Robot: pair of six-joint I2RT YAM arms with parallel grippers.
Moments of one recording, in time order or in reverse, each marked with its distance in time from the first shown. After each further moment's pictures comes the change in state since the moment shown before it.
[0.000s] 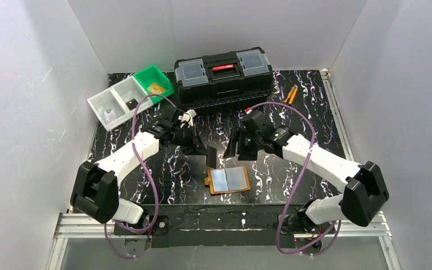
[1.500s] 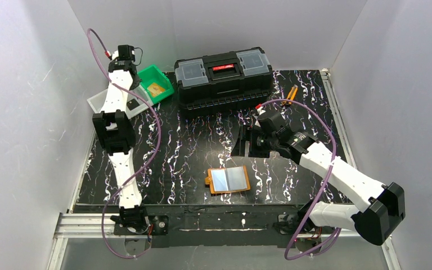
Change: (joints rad) left arm 0.546 0.839 1.282 -0.396 -0.890 0.227; right arm -0.050 -0.205 -0.019 -0.042 -0.016 -0.146
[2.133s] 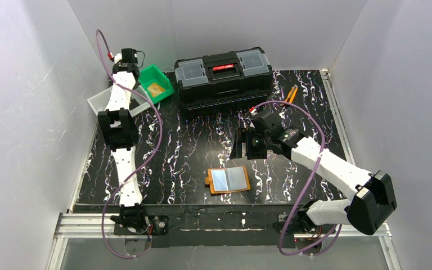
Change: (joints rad) left arm 0.015 0.185 0.142 0.021 -0.145 0.083; right arm -0.006 0.104 0.000 -0.001 -0.014 -0.045
